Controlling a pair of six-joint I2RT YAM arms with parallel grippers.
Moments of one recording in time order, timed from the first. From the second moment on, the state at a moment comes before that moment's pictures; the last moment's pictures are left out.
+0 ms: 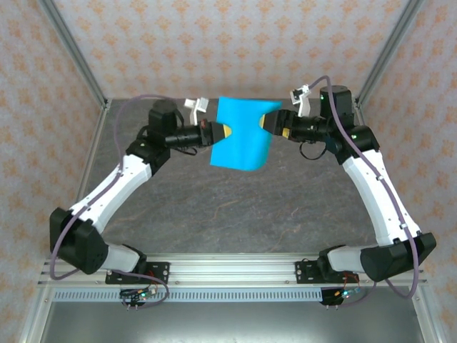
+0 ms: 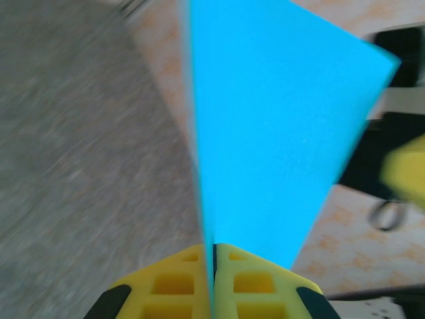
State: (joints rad) left arm -0.38 1.44 1.17 -0.12 0.75 -0.77; right arm 0.28 1.30 1.49 -0.76 -0.66 0.49
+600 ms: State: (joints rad) left arm -0.38 1.79 1.03 -0.21 0.48 -0.67; right arm 0.40 1.60 1.03 -0.46 -0.52 0.67
